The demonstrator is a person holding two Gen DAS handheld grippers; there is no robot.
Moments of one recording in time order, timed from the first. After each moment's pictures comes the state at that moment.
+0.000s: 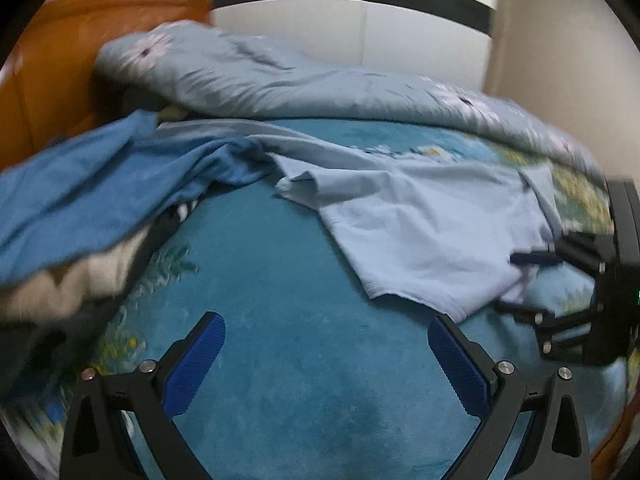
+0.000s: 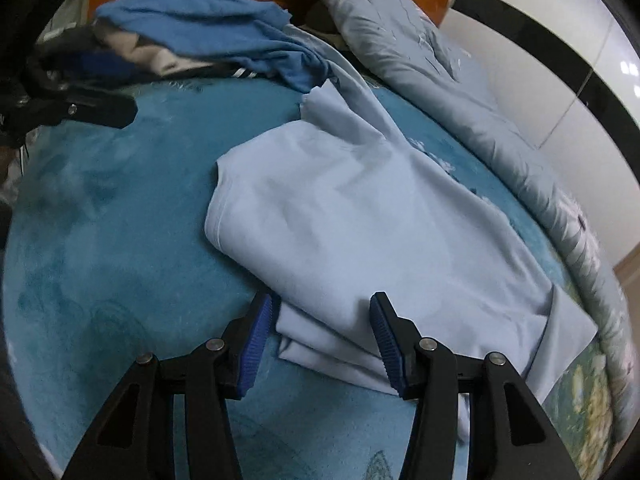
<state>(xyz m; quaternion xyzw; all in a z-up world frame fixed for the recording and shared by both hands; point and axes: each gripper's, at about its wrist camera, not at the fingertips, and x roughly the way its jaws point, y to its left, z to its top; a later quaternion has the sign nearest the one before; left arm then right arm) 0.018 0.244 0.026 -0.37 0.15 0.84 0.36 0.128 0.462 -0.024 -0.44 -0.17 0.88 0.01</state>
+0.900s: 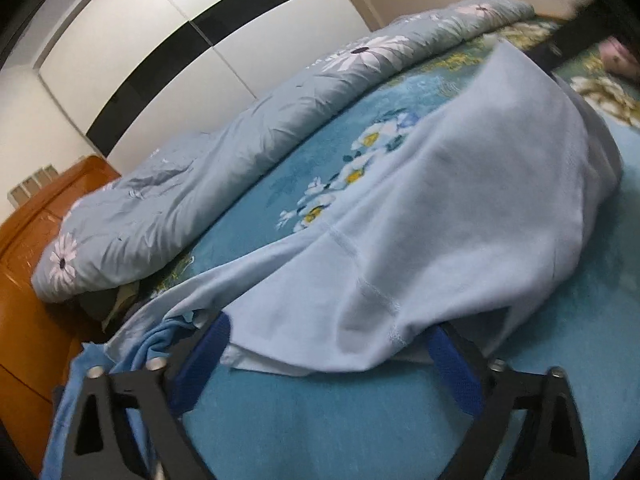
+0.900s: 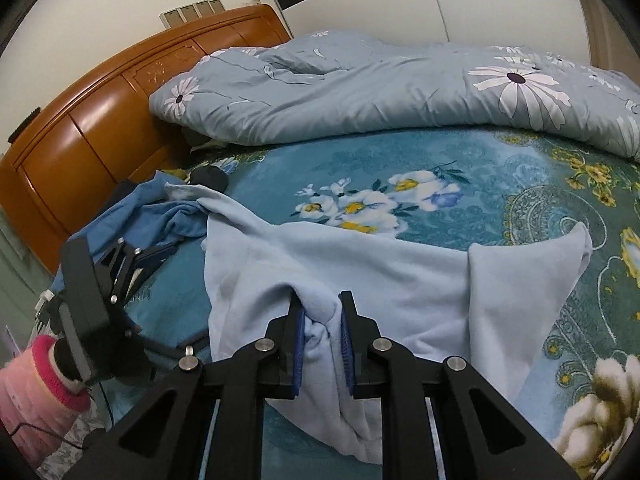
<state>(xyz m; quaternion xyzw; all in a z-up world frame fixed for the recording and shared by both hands) -0.013 0.401 -0.003 -0.20 0.41 0.79 0.41 0.124 0.627 0.043 -0.35 0.21 0.91 0.06</state>
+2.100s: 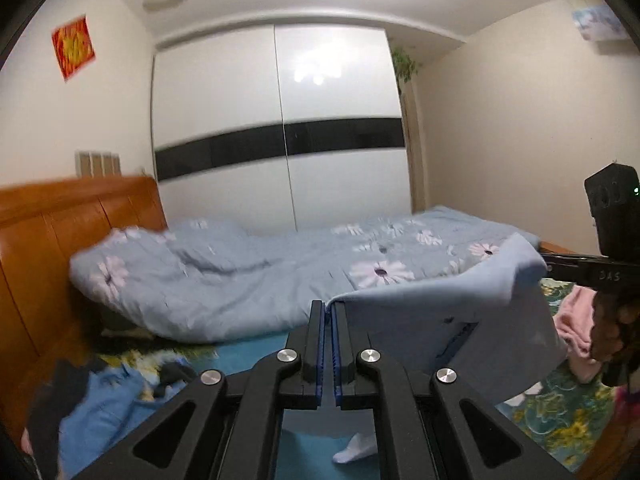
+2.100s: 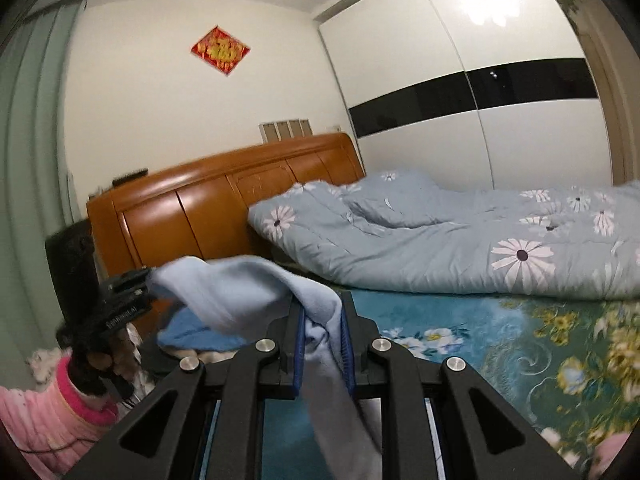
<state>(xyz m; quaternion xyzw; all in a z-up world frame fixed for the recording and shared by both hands) 0.094 0.300 0.265 -0.12 0.11 0.87 0.46 0.274 0.583 0.240 -0.15 0.13 0.98 0.00</state>
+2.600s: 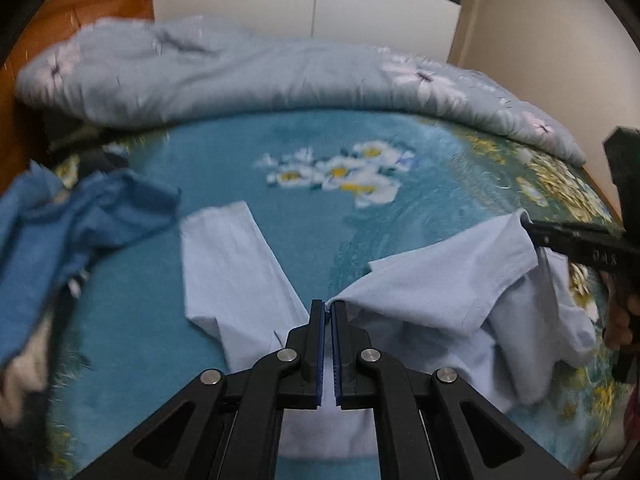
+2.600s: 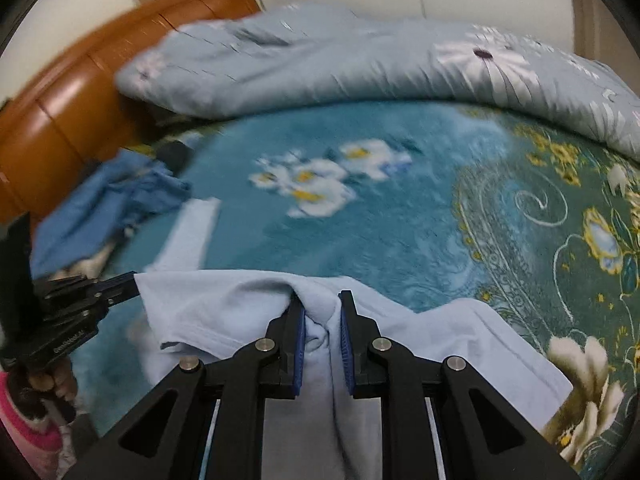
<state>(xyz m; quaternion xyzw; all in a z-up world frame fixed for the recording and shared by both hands) -0.010 0.395 0.038 -0.43 0.15 0.79 0.40 0.137 0.647 0.031 -0.43 0.20 0.88 0.10</state>
